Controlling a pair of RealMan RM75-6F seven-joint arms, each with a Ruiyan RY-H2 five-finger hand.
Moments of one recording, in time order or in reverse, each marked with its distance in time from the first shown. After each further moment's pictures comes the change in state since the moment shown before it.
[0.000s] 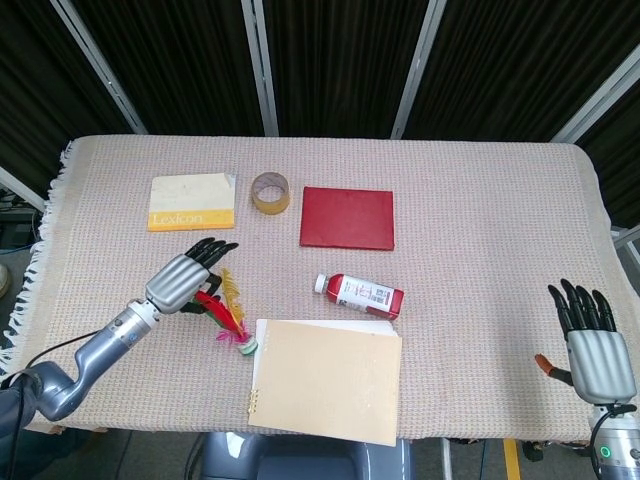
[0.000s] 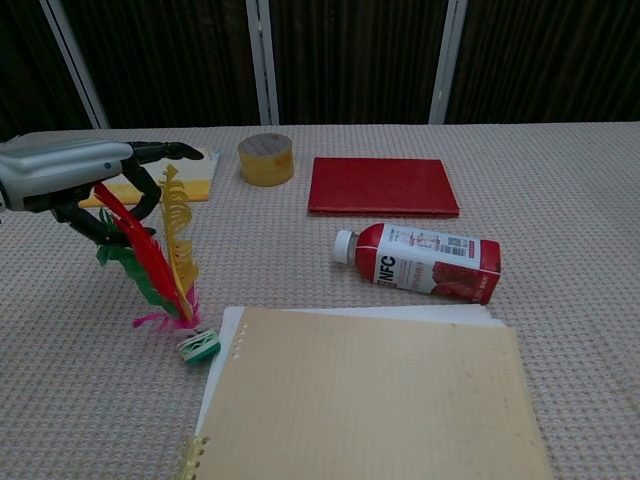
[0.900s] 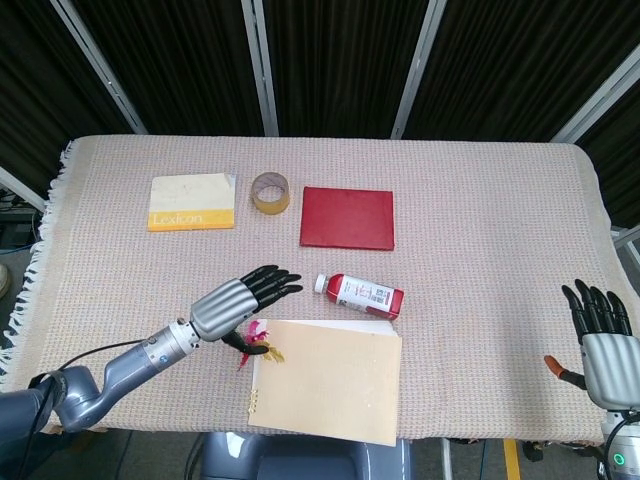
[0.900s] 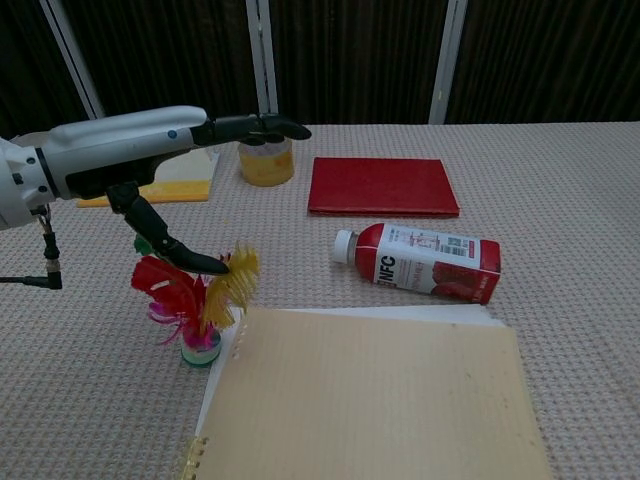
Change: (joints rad) left arm -0.084 0.044 -0.002 -0.280 0.103 0.053 -0.091; right arm -0.023 0.028 0.003 -0.005 -0.012 0.039 0.049
